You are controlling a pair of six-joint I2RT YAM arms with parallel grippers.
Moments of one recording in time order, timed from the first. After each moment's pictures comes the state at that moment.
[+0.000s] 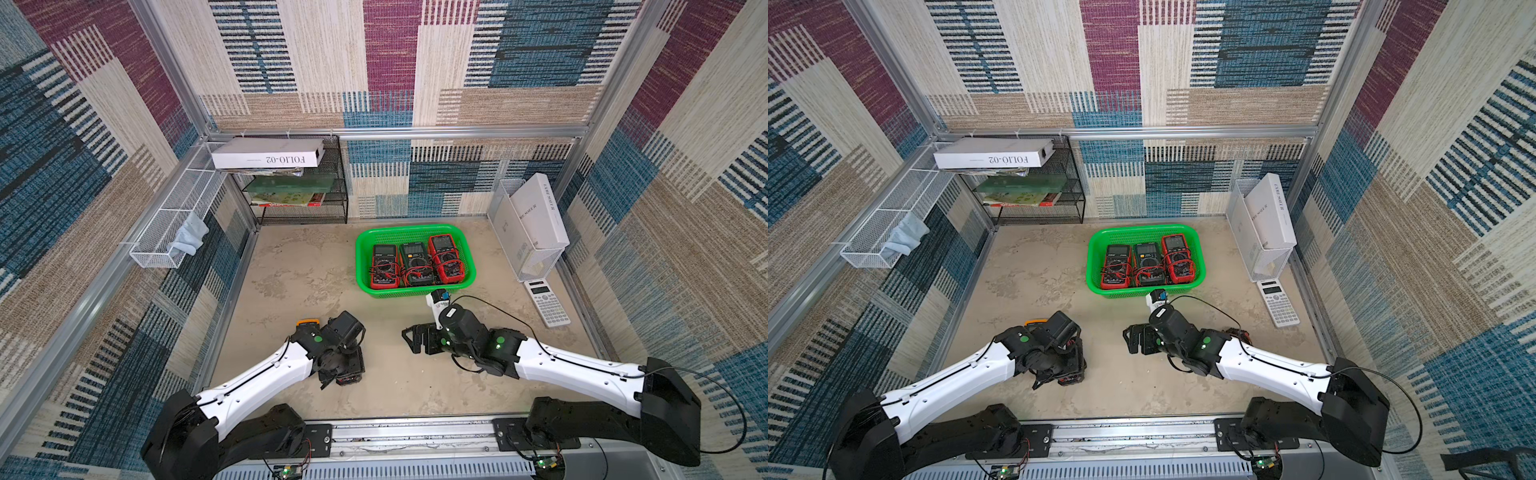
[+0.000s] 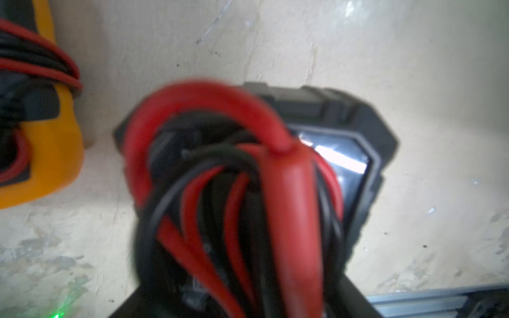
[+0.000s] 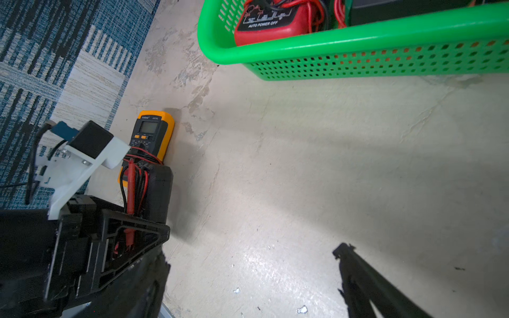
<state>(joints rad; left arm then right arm) -0.68 1.12 0.69 -0.88 0.04 -0.89 0.99 1.20 0.71 -0.17 0.09 0.72</state>
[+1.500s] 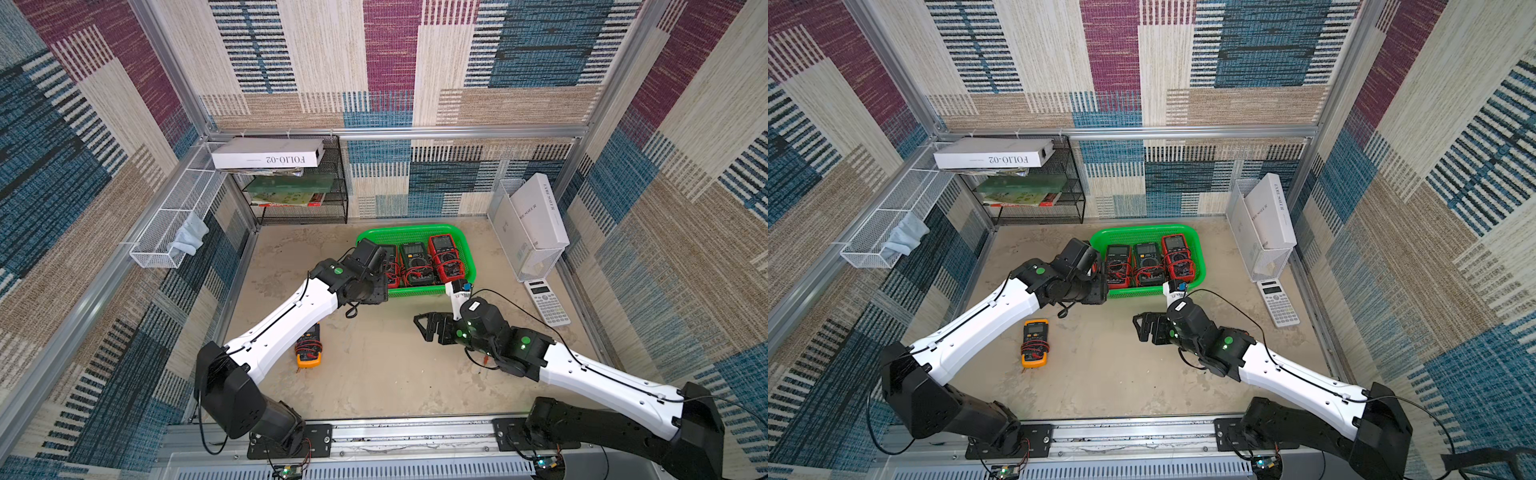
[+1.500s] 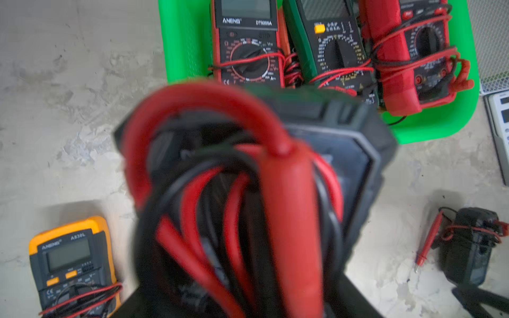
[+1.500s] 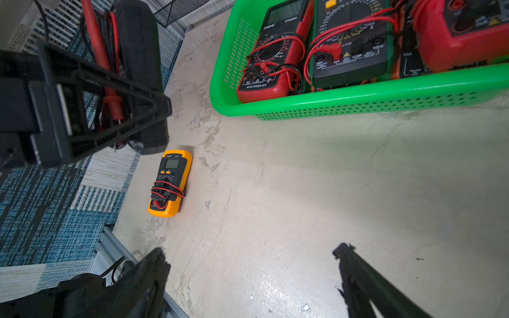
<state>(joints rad) -0.62 1.52 1.43 -0.93 -0.15 -0.54 0.93 1.03 0.73 -0.25 0.12 0.77</state>
